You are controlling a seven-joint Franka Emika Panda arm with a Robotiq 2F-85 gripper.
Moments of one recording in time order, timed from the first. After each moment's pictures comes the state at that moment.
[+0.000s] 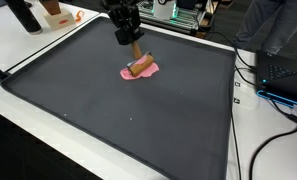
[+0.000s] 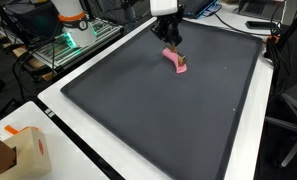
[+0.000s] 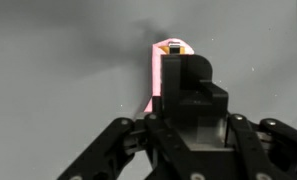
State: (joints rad) arm -0.04 0.15 0.04 -2.19 0.46 2.26 -0.07
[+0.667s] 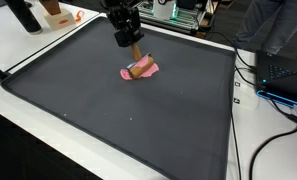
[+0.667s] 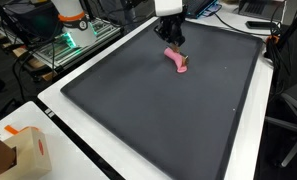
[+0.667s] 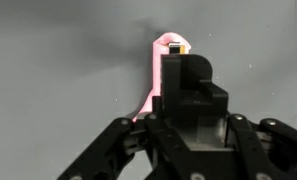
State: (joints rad) arm -0.03 0.17 0.04 -2.16 0.46 2.26 -0.08
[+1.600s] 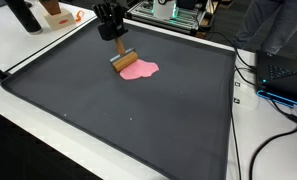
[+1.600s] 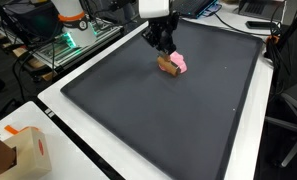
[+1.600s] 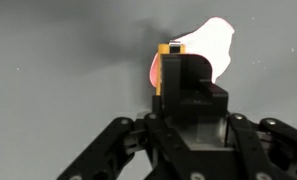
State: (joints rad) arm -0.05 0.15 -0.03 -2.16 0.35 2.25 -0.05
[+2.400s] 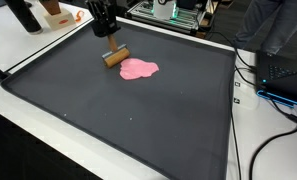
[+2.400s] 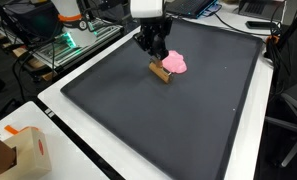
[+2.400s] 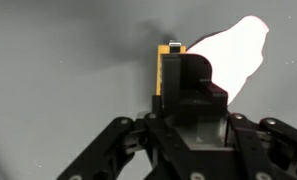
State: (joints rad) arm -0.06 0.15 -0.06 -2.16 0.23 2.24 -0.02
